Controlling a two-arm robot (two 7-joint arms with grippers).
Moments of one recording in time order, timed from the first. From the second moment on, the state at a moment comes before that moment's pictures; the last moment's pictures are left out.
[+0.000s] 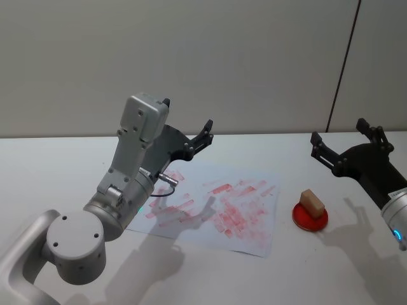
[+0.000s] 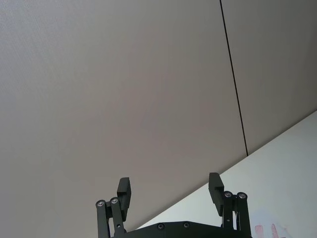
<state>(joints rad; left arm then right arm) -0.24 0.38 0.45 -1.63 -0.20 0.01 -0.01 -0.01 0.34 -0.23 -1.77 0.29 0.03 0.07</state>
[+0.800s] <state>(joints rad) -0.24 0.38 0.45 -1.63 -0.20 0.01 -0.01 -0.01 0.34 -0.23 -1.77 0.29 0.03 0.07</state>
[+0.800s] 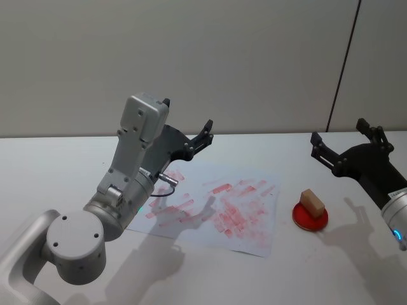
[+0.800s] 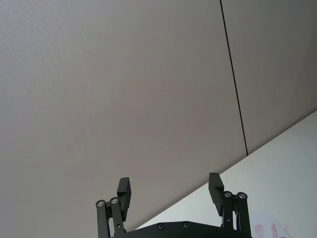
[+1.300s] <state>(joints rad) -0.24 0.38 0.45 -1.63 -0.20 0.01 -0.01 -0.06 0.37 -0.21 -1.81 0.32 0.06 0.05</state>
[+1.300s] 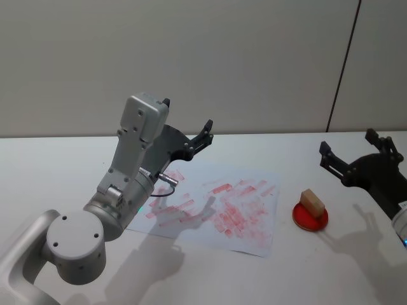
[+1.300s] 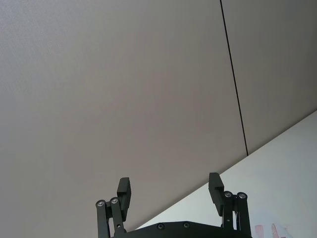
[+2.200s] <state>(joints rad) -0.24 0.38 0.45 -1.63 -0.20 0.01 -0.01 -0.07 0.35 -0.23 -1.79 0.24 0.24 0.04</state>
